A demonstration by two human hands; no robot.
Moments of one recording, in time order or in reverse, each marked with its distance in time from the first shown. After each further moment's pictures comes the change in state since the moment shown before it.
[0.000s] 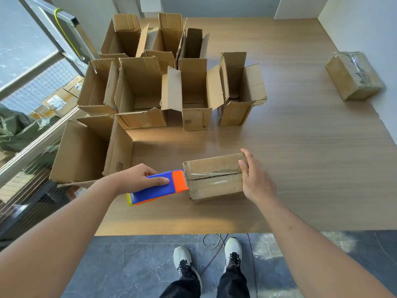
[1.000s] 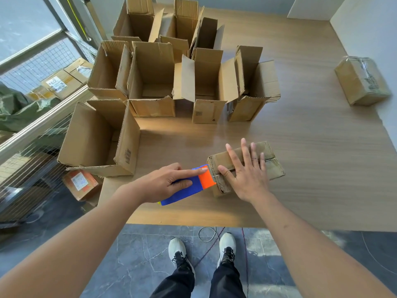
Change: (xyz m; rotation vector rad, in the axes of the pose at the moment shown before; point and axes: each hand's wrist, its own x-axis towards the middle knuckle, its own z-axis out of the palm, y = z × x) left_hand -0.009 0.004 0.052 0.217 0.122 0.552; right_hand -0.009 -0.029 0.031 -0.484 -0.078 -0.279
